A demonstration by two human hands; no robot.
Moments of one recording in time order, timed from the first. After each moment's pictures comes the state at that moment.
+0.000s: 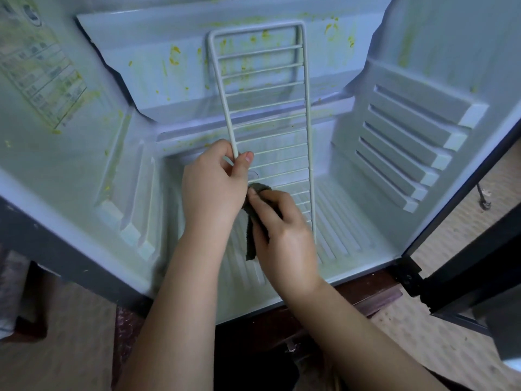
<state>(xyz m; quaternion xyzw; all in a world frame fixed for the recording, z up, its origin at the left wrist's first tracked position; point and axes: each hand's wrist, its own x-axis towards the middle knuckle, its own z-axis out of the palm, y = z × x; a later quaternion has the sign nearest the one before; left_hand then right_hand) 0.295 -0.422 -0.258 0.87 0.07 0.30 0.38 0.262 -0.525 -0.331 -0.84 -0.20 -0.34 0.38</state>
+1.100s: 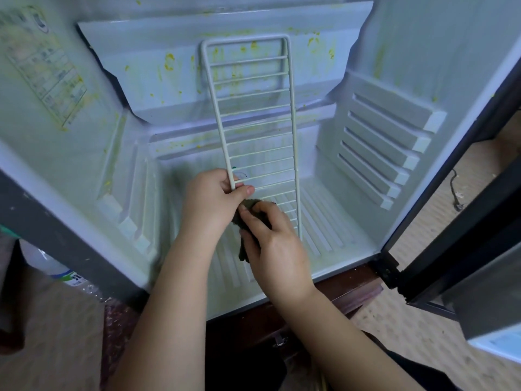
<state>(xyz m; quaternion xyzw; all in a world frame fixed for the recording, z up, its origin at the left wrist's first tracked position) 0.287 -0.421 -0.272 0.88 0.08 0.15 0.45 0.244 -0.533 -0.341 -0.87 -0.19 -0.29 0.35</state>
